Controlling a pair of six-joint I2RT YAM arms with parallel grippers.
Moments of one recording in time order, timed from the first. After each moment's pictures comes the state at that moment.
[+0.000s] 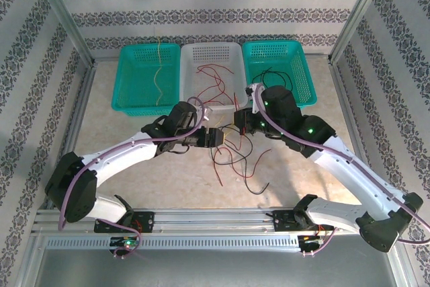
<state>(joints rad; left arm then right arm) -0.68 1.41 0.93 -0.20 0.40 -0.63 0.69 1.10 1.22 -0.69 -0.15 0.51</state>
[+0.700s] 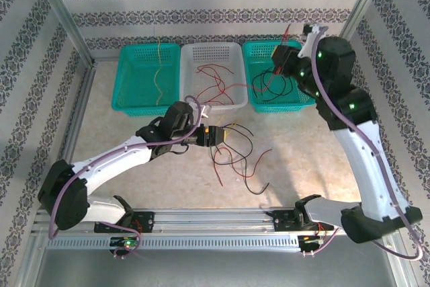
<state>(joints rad) -0.69 1.32 0.91 -0.19 0.35 -0.62 0.29 1.25 1.68 -0.68 -0.09 0.52</state>
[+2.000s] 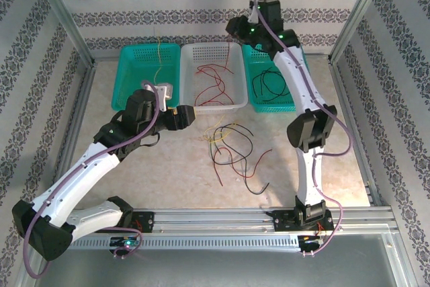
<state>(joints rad) -0.52 1.07 1.04 -0.50 0.13 -0.54 0.28 2.22 2.46 -0.71 -0.40 0.69</state>
